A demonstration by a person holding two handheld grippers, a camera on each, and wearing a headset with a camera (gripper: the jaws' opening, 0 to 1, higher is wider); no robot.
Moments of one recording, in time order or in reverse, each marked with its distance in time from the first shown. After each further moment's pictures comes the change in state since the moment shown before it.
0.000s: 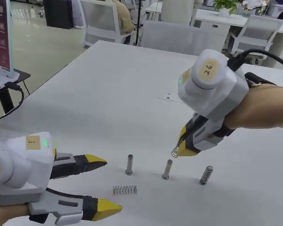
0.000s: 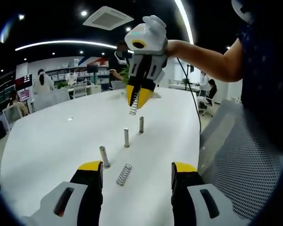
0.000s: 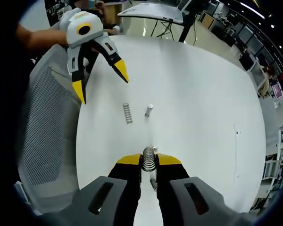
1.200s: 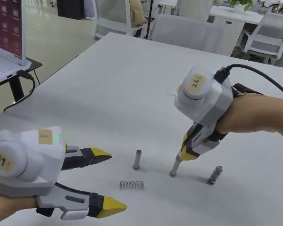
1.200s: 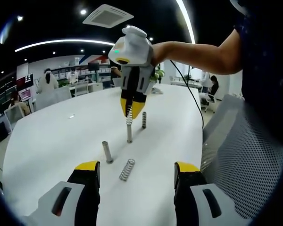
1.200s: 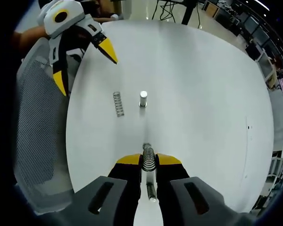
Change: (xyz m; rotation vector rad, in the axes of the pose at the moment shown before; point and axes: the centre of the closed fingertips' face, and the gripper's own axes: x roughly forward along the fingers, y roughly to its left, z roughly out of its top) left arm -0.002 0.005 -0.011 0.018 0.033 0.021; right arm 0.044 -0.012 -0.012 0.021 0.091 0.069
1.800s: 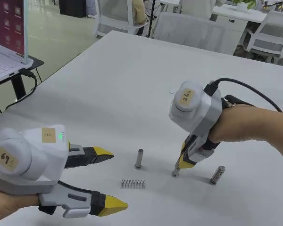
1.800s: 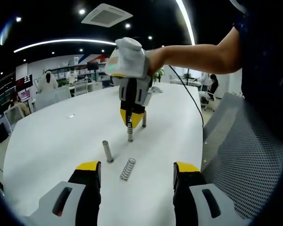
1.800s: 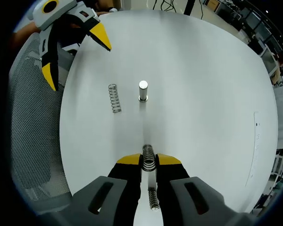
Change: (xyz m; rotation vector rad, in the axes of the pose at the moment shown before) left arm 0.001 0.001 -0.001 0.010 0.012 -0.003; right arm 0.032 0.002 -0.007 0.014 0.049 0.023
